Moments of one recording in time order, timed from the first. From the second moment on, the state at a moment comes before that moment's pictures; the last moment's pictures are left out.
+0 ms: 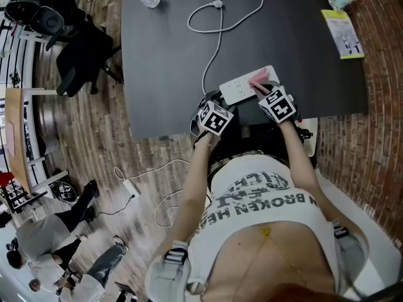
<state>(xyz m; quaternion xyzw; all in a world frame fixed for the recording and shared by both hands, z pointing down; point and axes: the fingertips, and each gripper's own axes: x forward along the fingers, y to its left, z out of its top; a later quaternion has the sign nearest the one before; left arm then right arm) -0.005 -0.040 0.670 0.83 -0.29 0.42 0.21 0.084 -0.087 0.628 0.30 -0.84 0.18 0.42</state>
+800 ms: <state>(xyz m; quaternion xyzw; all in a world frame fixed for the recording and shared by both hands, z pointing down) -0.007 -0.040 0.671 0.83 -0.29 0.42 0.22 0.125 -0.099 0.629 0.33 -0.82 0.19 0.43</state>
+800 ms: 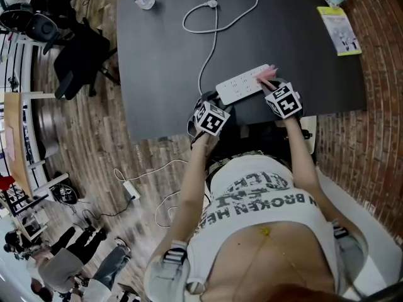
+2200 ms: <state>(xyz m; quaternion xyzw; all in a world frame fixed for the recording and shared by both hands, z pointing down) -0.006 -0.039 0.672 0.84 -0.29 0.42 0.22 0.181 -0.112 0.631 0.41 -0.78 0.19 0.44</state>
